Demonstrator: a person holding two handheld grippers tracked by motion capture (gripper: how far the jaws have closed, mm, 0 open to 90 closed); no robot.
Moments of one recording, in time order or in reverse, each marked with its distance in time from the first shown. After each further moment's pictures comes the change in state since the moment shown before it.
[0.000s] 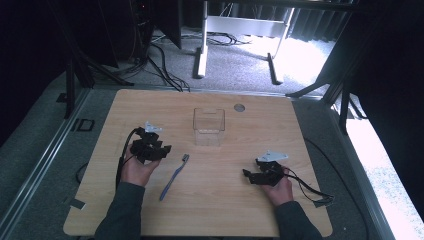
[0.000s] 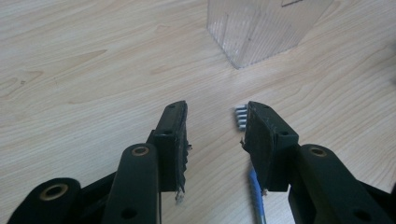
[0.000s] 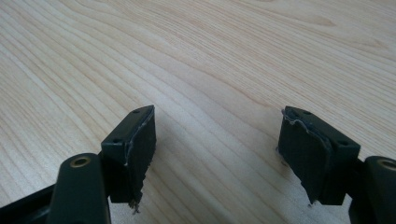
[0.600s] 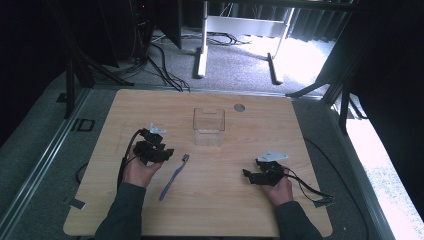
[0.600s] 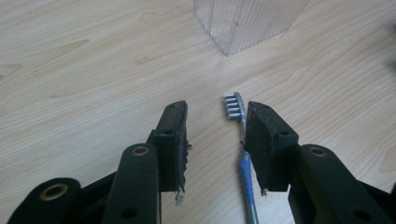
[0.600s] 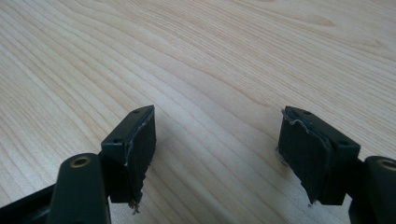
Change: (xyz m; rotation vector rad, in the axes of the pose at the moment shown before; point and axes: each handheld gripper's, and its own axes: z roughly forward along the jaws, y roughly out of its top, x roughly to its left) left arm -0.007 0.001 0.004 0.058 -0.025 0.033; right arm 0.000 0.000 0.000 -0.001 0.000 -0.001
